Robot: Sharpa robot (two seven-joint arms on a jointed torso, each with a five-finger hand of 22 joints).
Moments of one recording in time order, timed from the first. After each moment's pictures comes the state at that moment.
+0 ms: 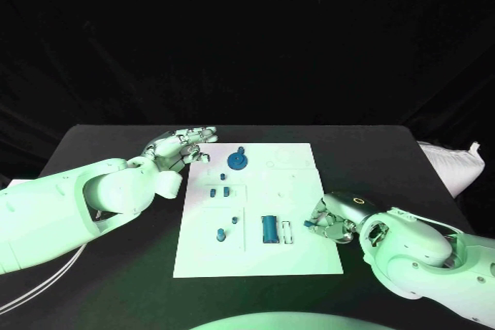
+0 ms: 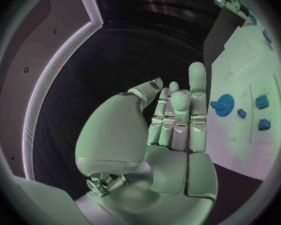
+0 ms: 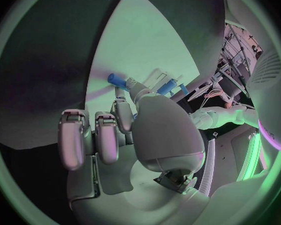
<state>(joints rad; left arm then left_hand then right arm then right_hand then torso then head) 1.19 -0.89 -0.05 1.56 0.22 -0.19 0.27 1.33 -0.13 0.47 -0.02 0.13 1.02 0.18 0.12 0.07 1.11 0.11 0.23 0.08 1.27 0.02 1.15 0.63 0.16 1.30 0.11 0.57 0.73 0.88 -1.10 0.02 1.94 -1.65 -0.31 -0.57 1.31 -0.02 0.29 0.12 0.11 1.18 0.07 0.09 0.22 1.45 0.00 1.13 1.41 1.46 -0.08 1.56 1.31 0.05 1.47 0.03 1.49 1.31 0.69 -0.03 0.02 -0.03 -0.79</state>
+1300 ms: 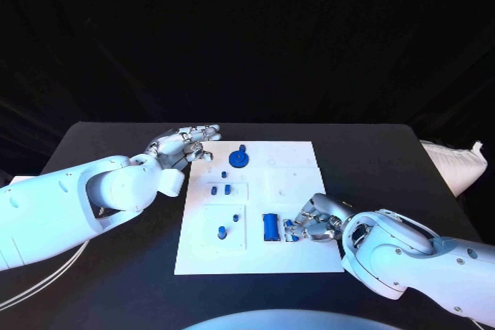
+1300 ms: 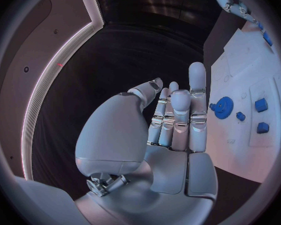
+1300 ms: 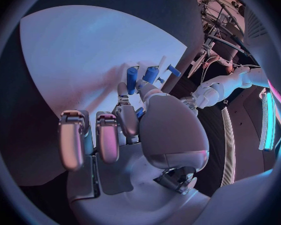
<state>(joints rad) 1.19 -0.89 -0.05 1.57 0.22 -0.18 0.27 1.33 -0.13 0.47 -0.02 0.13 1.02 0.18 0.12 0.07 1.11 0.11 0.23 0.08 1.27 0.02 1.15 0.63 0.16 1.30 0.11 0.57 0.73 0.89 -1.01 0.02 1.95 -1.36 -0.41 -0.61 1.19 -0.09 0.22 0.19 0.27 1.22 0.05 0.10 0.24 1.47 -0.03 1.18 1.31 1.46 -0.08 1.56 1.31 0.04 1.46 0.02 1.50 1.31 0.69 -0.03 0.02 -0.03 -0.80</state>
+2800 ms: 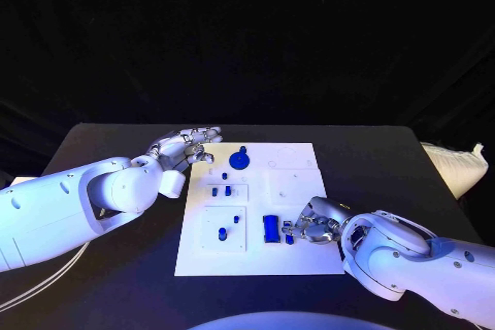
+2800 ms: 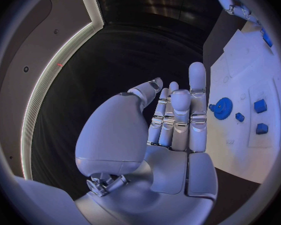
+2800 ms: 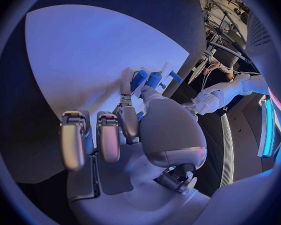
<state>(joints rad) 1.19 -0.89 -0.05 1.57 0.22 -0.18 0.26 1.33 -0.13 0.46 -0.02 0.13 1.01 0.18 0.12 0.07 1.11 0.11 0.24 0.08 1.27 0.02 1.15 0.62 0.16 1.30 0.11 0.57 0.73 0.89 -1.00 0.02 1.93 -1.41 -0.36 -0.62 1.15 -0.01 0.08 0.27 0.29 1.28 0.02 0.14 0.32 1.46 -0.05 1.21 1.31 1.47 -0.10 1.56 1.31 0.04 1.47 0.01 1.51 1.31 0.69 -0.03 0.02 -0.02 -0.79</state>
